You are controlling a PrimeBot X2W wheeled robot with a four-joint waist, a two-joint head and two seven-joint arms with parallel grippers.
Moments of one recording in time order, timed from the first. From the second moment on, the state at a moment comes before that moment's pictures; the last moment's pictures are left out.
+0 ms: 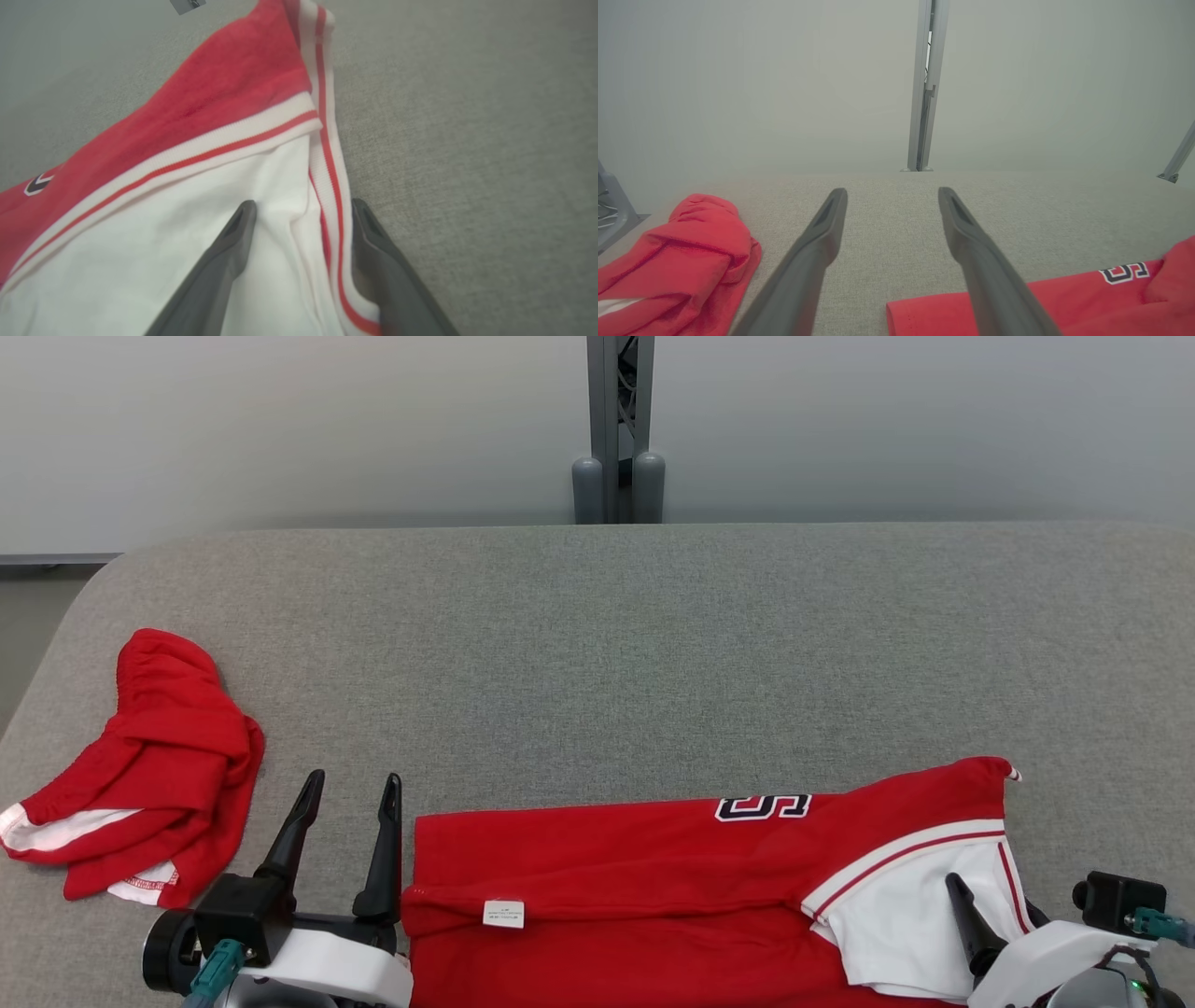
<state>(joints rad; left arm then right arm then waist) -0.03 0.05 -0.07 0.19 -0.16 -0.05 -0.26 -0.31 -0.28 0.52 0.90 0.89 0.13 -0.25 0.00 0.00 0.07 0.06</state>
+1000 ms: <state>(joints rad) -0.02 0.05 -0.10 0.22 -0.19 -0.05 -0.26 -0.45 -0.48 0.61 1.06 1.03 0.13 -0.25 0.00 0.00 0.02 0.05</state>
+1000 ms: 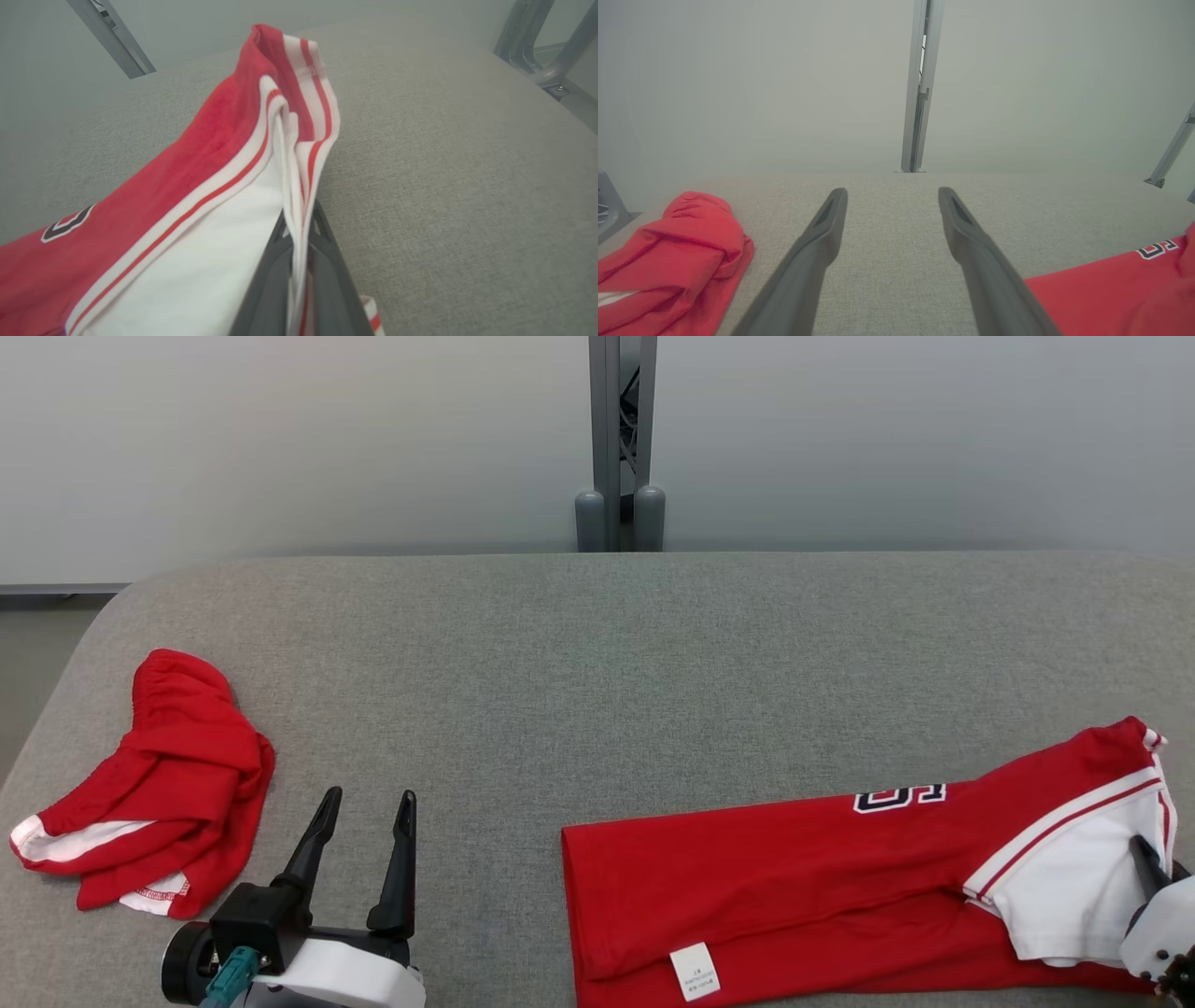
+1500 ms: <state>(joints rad) 0.00 0.05 -0.11 0.24 -0.21 -0.04 -0.26 -0.48 -0.47 0.73 1.01 1.00 0.13 -0.17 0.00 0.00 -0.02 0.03</state>
